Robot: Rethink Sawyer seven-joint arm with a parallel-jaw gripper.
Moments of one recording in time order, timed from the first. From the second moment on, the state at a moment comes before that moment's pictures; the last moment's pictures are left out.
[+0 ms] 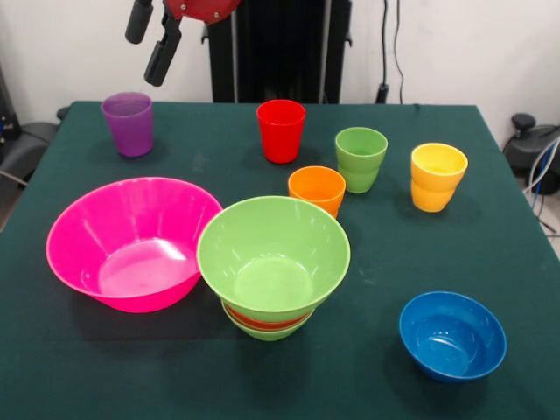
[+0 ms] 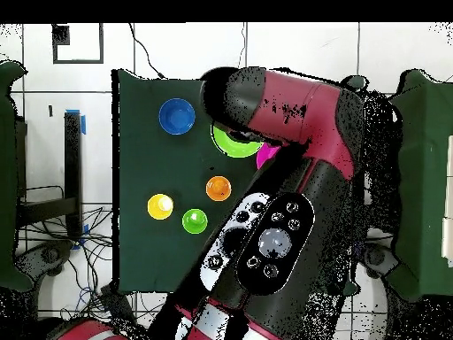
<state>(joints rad) 0.01 -0.45 -0.64 1.01 0.14 1.02 2.50</state>
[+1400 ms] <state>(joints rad) 0.00 -0.44 -0.56 1.01 0.11 0.98 2.50</state>
